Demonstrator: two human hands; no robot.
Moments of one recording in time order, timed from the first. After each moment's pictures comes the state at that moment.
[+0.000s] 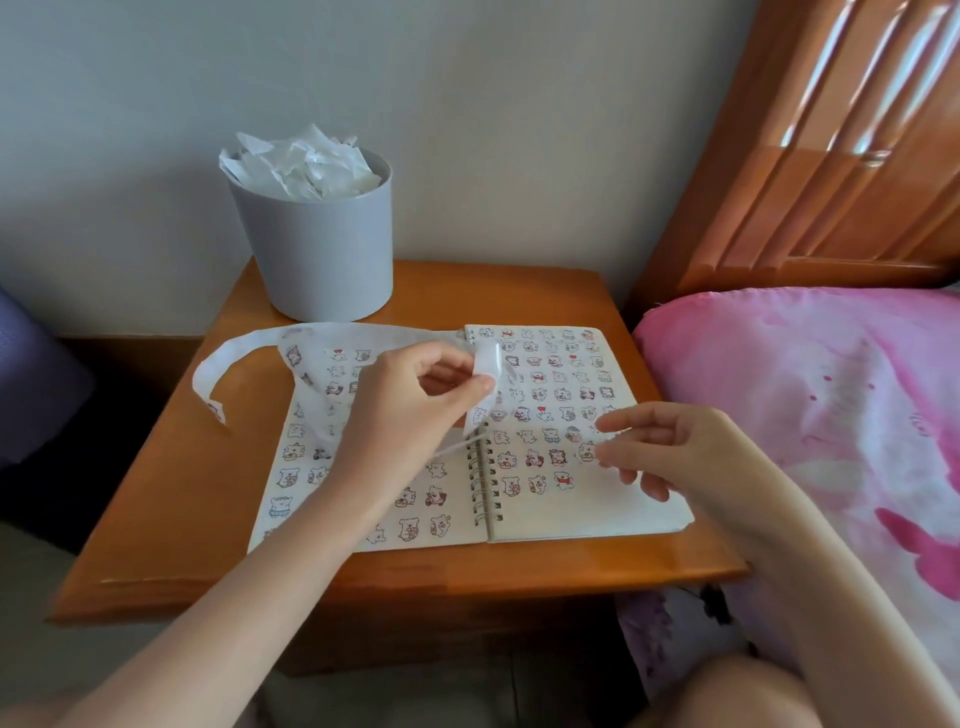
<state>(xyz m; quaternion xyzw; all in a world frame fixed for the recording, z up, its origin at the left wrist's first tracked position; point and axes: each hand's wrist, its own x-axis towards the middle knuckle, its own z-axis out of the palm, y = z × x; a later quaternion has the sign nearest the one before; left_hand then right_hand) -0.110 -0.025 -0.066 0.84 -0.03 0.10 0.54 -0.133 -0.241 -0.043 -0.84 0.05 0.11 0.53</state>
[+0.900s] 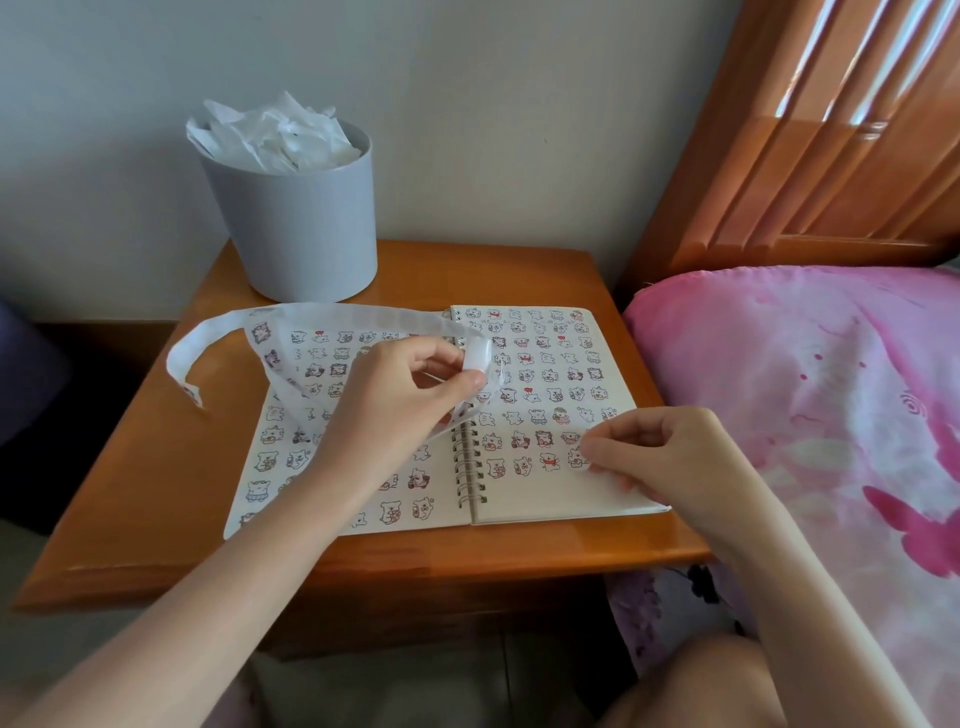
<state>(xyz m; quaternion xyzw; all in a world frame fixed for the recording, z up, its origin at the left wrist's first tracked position) -0.114 -0.031 -0.065 0.84 -0.01 0.04 0.54 -0.142 -0.240 -0.061 -0.85 0.08 0.05 0.52</state>
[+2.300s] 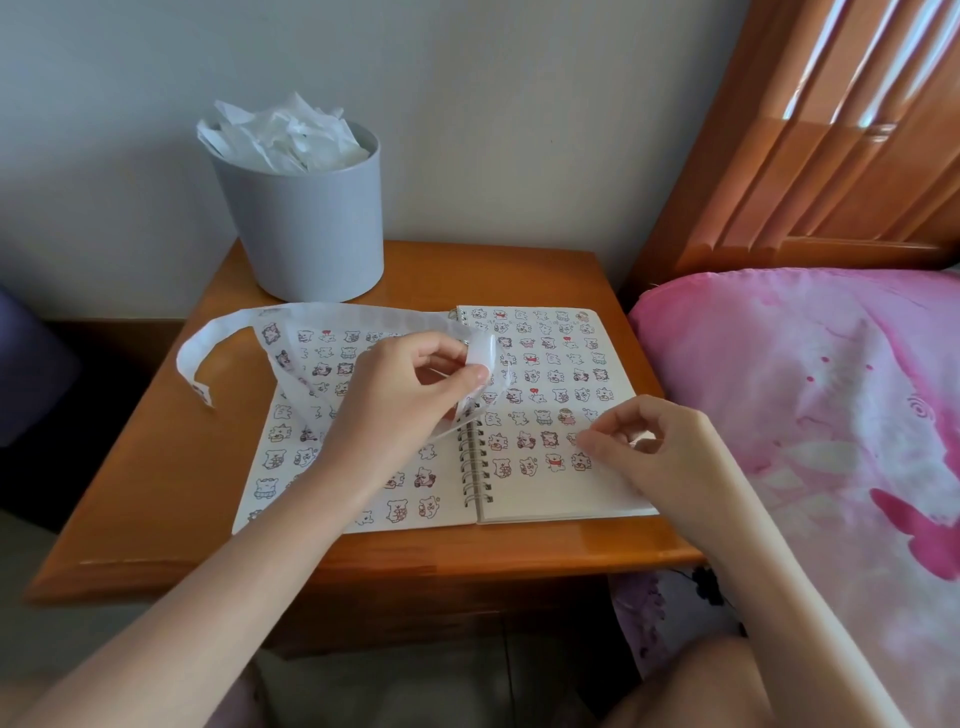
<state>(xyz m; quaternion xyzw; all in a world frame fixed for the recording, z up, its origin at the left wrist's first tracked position) -0.111 -0.028 -0.067 0.85 -0.02 0.06 0.52 -0.140 -0.236 -0.073 -0.89 0.05 -0.02 0.44</state>
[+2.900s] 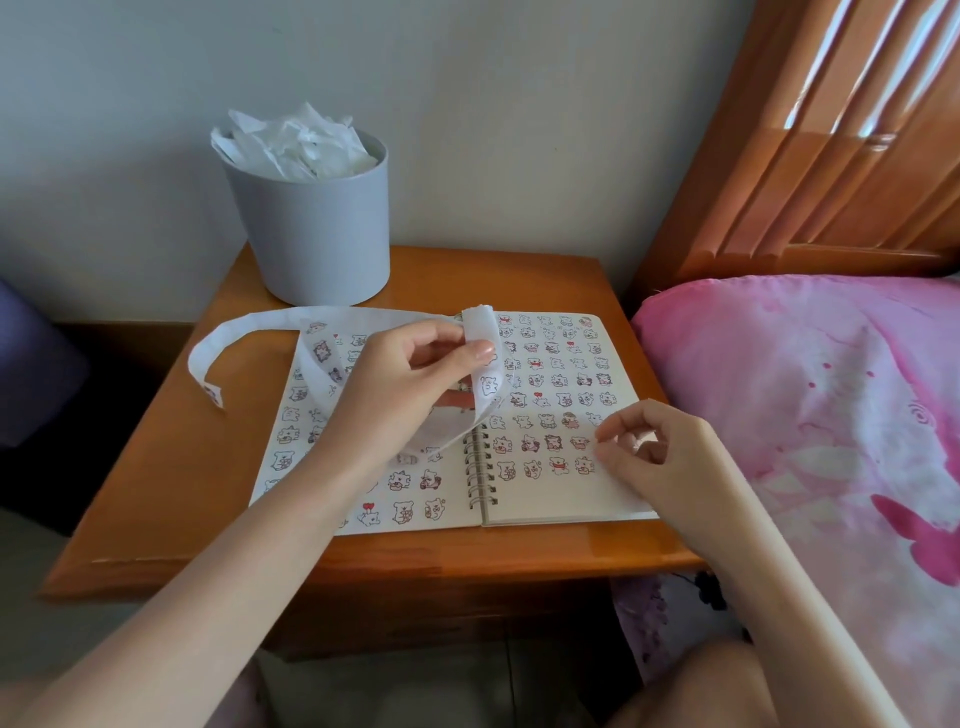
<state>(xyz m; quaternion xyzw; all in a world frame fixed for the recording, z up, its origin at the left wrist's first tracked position) -0.114 -0.025 -0.053 0.74 -0.01 0.00 0.67 -0.142 -0.239 -0.076 -0.90 0.02 -0.02 0.44</state>
